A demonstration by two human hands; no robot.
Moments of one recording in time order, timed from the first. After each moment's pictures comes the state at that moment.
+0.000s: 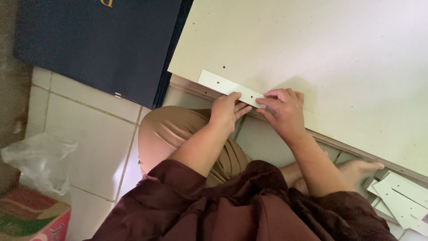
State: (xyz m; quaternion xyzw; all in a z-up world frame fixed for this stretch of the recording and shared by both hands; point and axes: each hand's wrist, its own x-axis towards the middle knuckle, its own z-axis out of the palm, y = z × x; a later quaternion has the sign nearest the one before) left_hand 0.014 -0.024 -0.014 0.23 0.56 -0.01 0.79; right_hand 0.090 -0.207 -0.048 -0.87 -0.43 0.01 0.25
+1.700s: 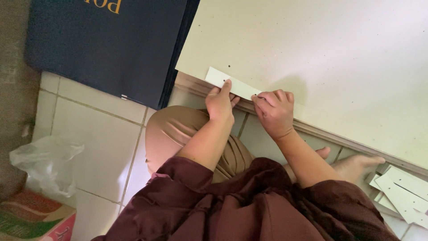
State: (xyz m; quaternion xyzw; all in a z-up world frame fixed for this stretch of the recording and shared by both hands) left_hand 0.016 -0.012 0.002 0.34 0.59 0.08 0.73; right_hand 0.066 -0.169 -0.044 -0.82 -0.47 -0.22 0.22
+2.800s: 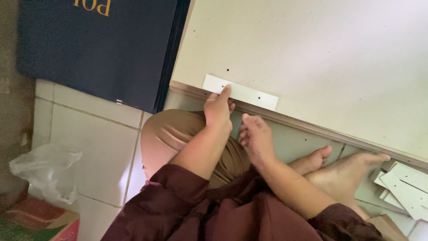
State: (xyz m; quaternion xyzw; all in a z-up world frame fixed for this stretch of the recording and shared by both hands) left_hand 0.009 -0.022 -0.033 0.37 0.61 0.05 0.70; right_hand -0.015 -0.147 -0.016 -0.68 0.20 0.30 0.65
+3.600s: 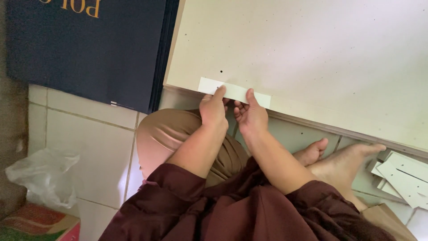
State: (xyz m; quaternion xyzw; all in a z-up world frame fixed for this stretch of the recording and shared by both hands) left_hand 0.007 -0.027 -0.022 0.39 0.63 0.03 0.67; right_hand 0.027 -0.115 -0.025 -0.43 0.45 0.28 0.72
